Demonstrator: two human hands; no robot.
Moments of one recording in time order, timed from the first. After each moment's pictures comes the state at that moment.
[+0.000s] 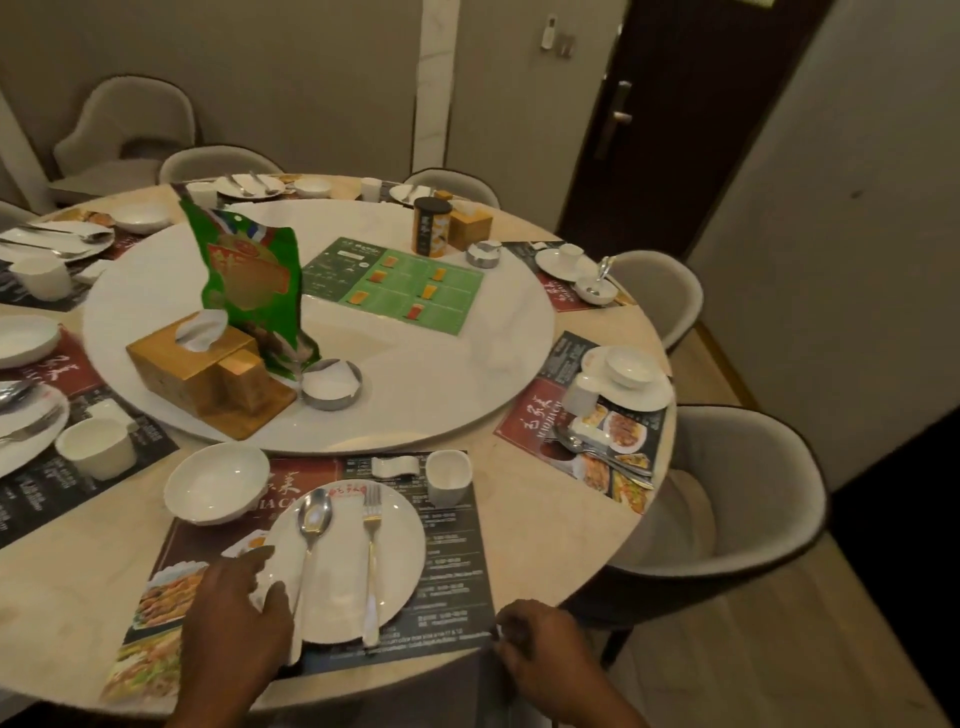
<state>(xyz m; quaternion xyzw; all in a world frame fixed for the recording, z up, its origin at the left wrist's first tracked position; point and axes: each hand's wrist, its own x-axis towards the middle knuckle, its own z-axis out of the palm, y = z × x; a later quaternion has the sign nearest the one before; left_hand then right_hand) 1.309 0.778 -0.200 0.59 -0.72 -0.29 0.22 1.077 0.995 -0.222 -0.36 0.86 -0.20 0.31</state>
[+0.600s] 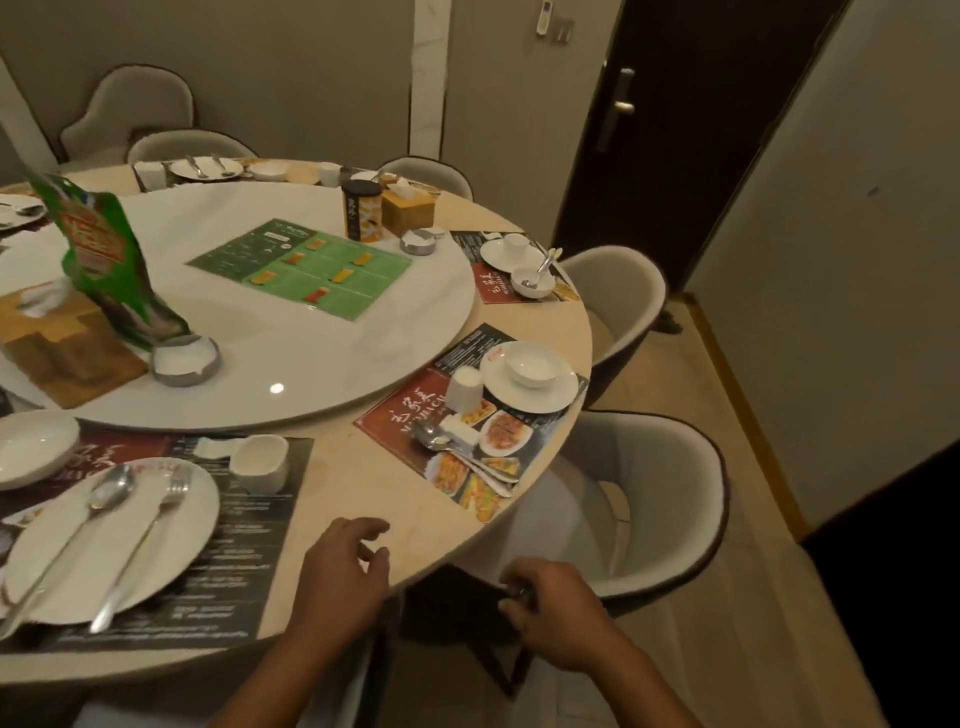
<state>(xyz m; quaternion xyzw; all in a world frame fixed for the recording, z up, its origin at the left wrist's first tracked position) 1.020 0.979 -0.195 0.46 -0.78 -0.36 0.24 0.817 1.138 -0.185 -0.44 0.83 -0.16 0.31</state>
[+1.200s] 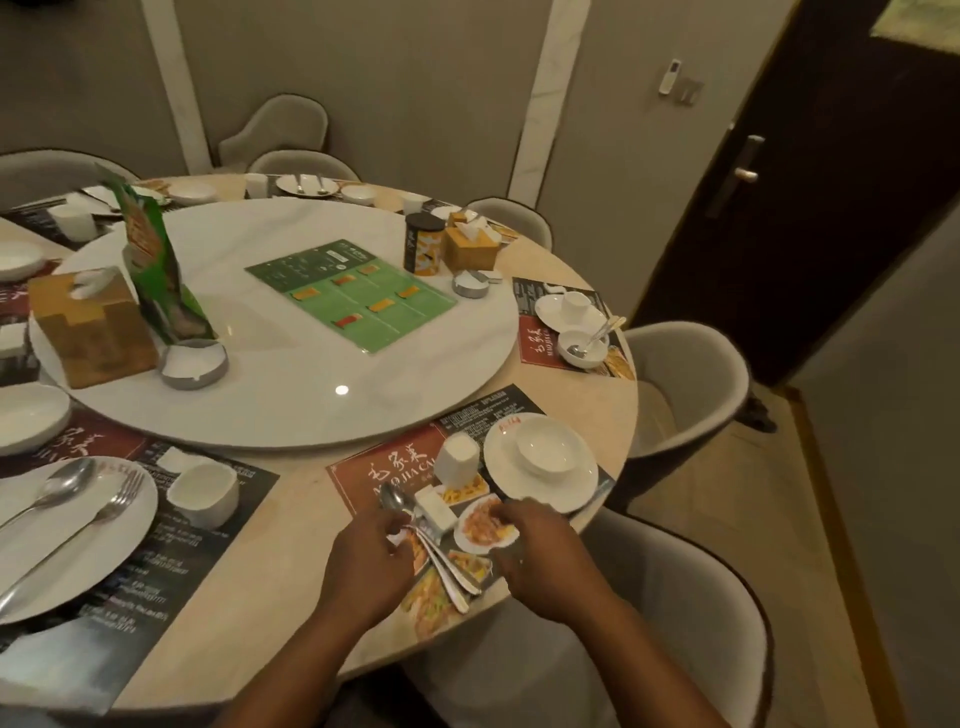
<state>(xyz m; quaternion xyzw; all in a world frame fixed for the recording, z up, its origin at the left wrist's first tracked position) 0.851 0.940 -0.192 0.58 -0.68 -0.36 0.25 0.653 1.012 -0.133 -0.62 0.75 -0.13 0.19</state>
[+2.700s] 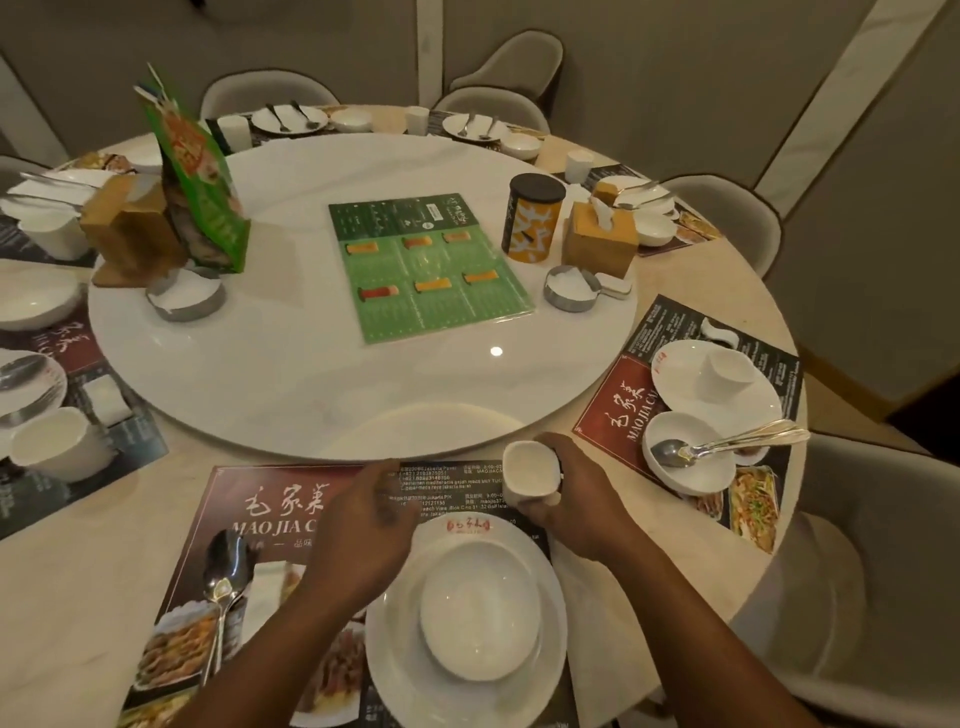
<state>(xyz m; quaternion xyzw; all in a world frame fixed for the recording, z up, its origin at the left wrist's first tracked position) 0.611 0.793 -0.201 0.77 -0.45 -0.32 0.34 0.377 0.689 -0.231 -0.73 0.55 -0.19 0.36</state>
